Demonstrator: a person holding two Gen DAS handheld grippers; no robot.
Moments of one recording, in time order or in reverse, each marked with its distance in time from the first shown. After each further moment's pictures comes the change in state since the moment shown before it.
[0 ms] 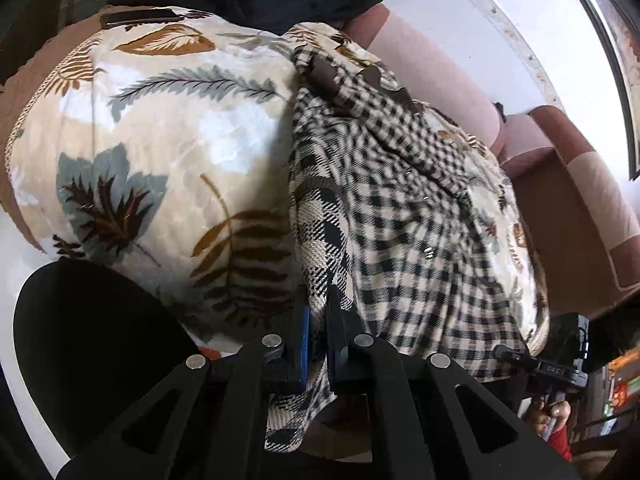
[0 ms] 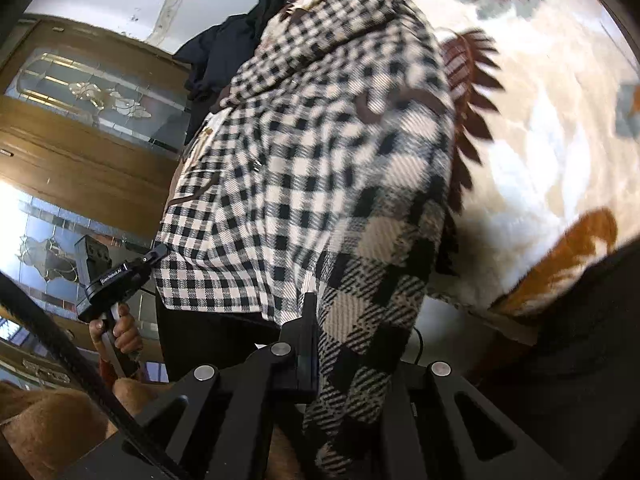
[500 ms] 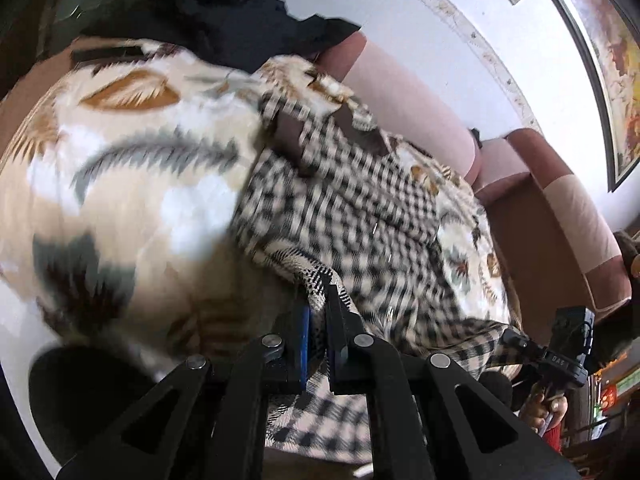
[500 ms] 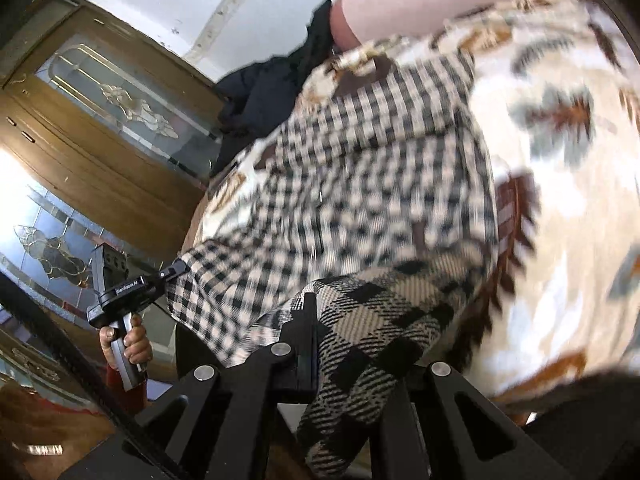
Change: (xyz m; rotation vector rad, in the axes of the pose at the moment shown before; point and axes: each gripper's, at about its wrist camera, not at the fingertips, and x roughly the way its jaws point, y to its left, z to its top) left arm -0.008 -0.022 0.068 0.023 -0.091 -0.080; right arm -0.042 0.051 0.074 -0.139 -0.170 -0.025
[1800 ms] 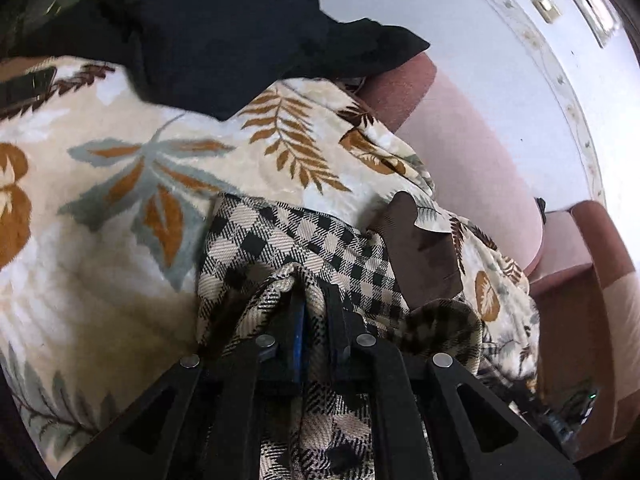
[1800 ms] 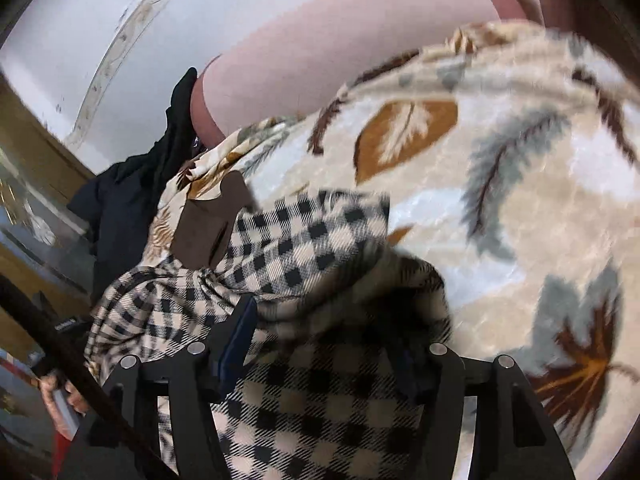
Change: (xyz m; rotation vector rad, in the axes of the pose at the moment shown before) left arm 0.240 0.014 0.205 -0.136 -0.060 0.110; right arm 0.122 -0.141 0.212 0.109 -0.197 -0.380
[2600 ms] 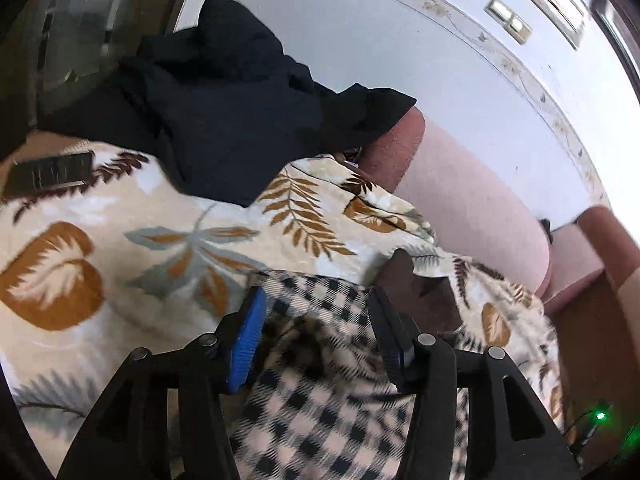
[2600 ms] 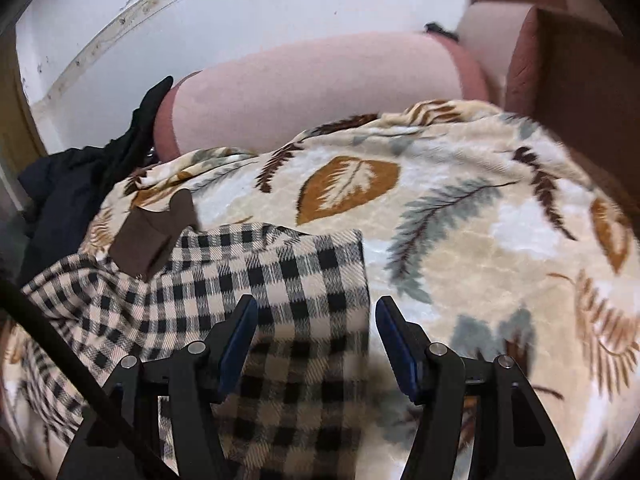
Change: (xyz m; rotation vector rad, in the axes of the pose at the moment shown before) left arm -0.076 -0.013 0.008 0.092 -0.203 0.092; right arm -0.030 0.019 -0.027 -0.125 -0.156 -0.306
